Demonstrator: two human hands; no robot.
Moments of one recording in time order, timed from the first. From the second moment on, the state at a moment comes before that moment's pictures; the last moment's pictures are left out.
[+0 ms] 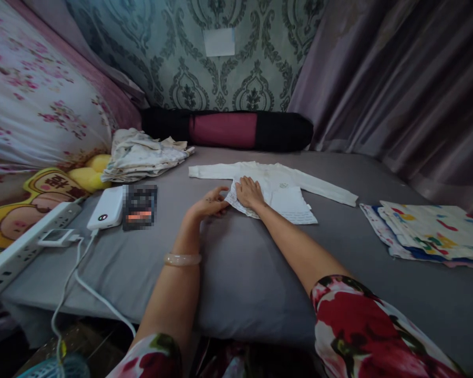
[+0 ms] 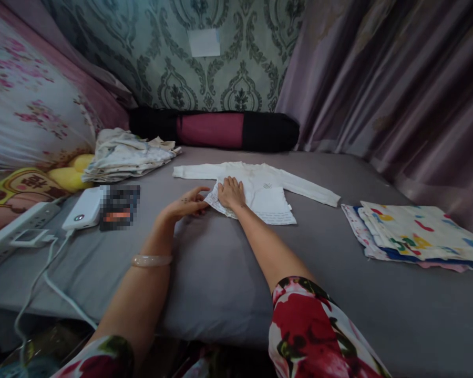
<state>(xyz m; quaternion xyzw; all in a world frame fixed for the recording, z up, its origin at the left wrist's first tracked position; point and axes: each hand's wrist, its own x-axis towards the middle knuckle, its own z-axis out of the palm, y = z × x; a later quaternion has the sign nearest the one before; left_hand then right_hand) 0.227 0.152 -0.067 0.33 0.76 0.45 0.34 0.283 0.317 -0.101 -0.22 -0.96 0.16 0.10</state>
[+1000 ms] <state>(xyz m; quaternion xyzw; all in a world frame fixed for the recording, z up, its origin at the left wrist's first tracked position) 0.215 0.146 -0.070 0.32 0.83 0.38 0.26 0.305 0.274 -0.093 -0.21 -0.97 0.12 0.06</state>
